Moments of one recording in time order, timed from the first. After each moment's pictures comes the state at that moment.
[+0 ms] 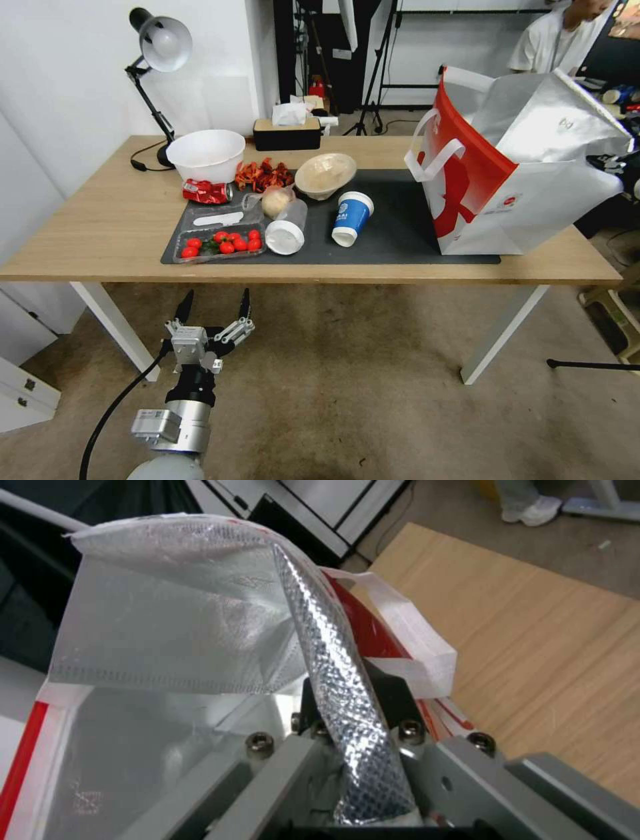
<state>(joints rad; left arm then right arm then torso) 1.76 -1.24 -0.37 -2.24 -0.22 -0.22 -0.27 -1.22 0.40 0.95 1.91 2.16 -0.22 0.58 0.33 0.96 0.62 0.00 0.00</state>
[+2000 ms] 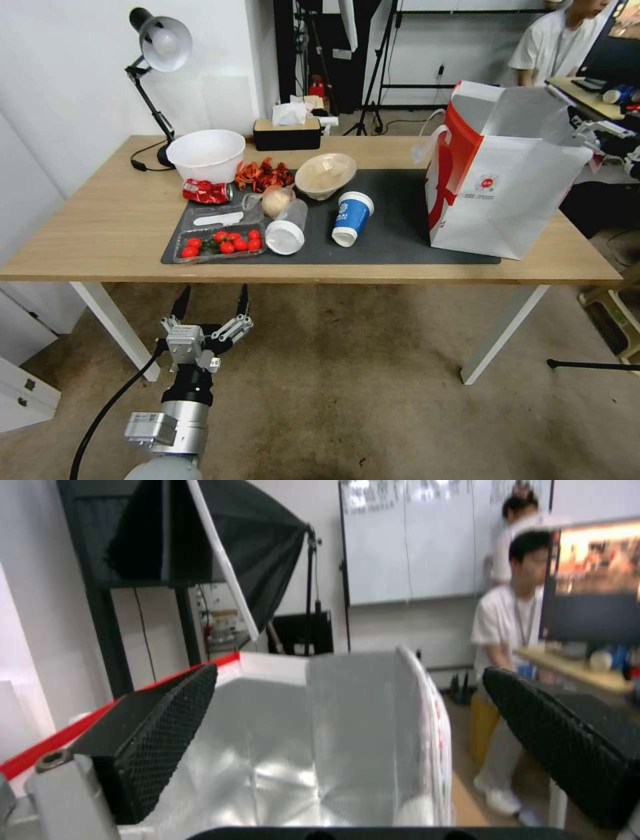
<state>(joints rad) 1.78 -1.24 -0.38 -2.28 -0.21 -0.24 -0.27 -1.28 0.36 0.89 2.00 1.31 -0.06 0.29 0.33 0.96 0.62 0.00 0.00</state>
